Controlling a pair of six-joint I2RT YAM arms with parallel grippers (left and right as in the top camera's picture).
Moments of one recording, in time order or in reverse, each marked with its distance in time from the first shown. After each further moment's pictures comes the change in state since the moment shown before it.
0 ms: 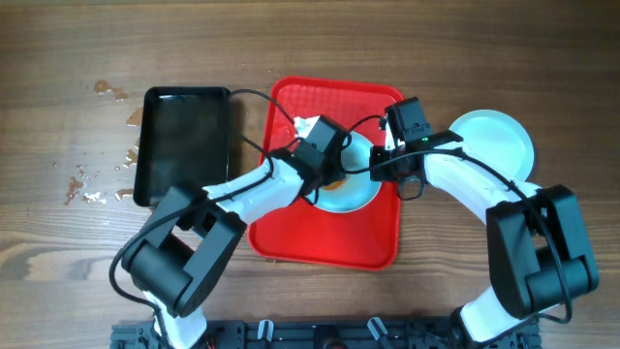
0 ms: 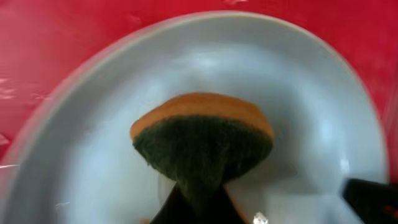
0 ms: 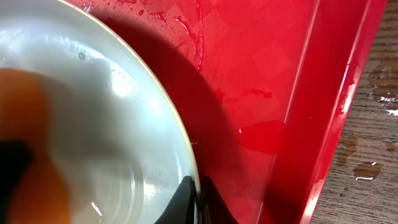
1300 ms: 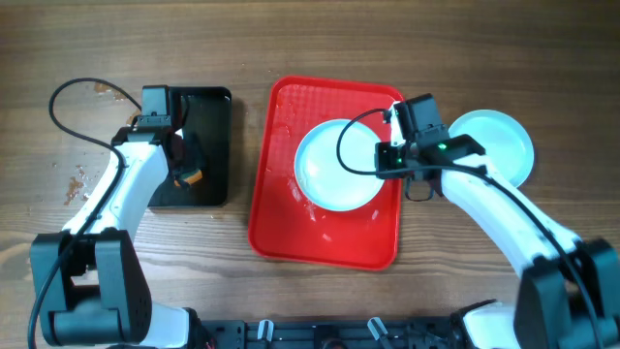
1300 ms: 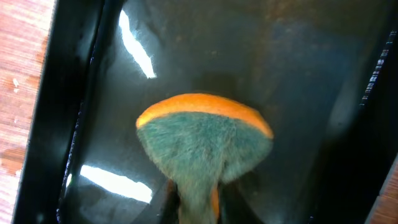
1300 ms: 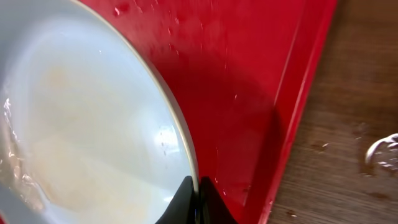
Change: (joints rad) left arm 0.689 -0.269 -0.044 -0.399 -0.109 0.538; right arm 0.021 -0.240 0.001 -0.095 0.047 -0.060
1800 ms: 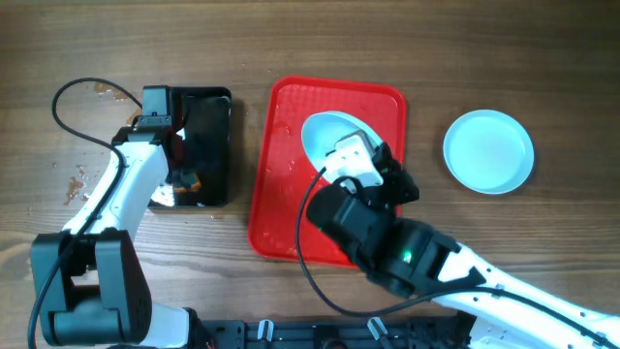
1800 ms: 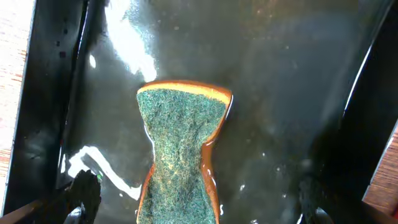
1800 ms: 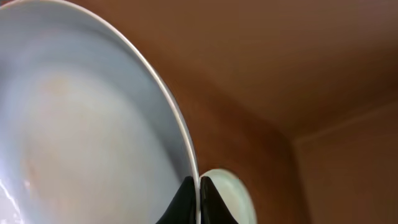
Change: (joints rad) left arm 0.000 0.000 0.000 -0.008 0.029 0.015; right arm 0.695 -0.298 0.000 -0.005 1.200 -0.246
